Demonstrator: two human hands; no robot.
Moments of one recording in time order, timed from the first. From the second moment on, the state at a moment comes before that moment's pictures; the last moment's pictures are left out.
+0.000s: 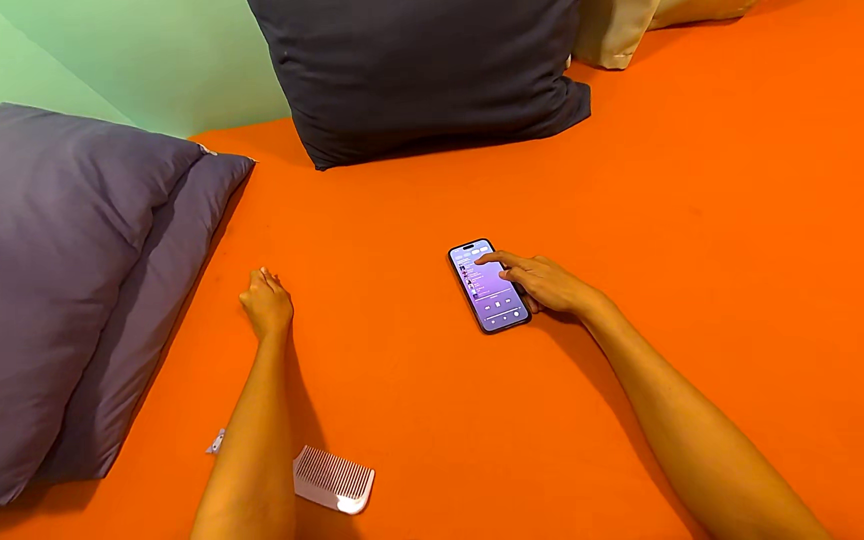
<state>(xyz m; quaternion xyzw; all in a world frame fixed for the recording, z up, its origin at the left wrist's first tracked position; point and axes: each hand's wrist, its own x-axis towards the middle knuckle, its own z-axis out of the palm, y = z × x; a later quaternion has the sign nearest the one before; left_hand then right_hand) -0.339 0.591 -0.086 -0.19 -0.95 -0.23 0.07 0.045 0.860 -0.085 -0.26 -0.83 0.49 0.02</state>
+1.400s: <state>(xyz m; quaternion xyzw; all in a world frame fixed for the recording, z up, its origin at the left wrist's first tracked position) -0.337 0.590 -0.084 -0.19 -0.95 -0.23 0.07 0.055 0.865 -0.097 -0.24 -0.77 0.57 0.14</state>
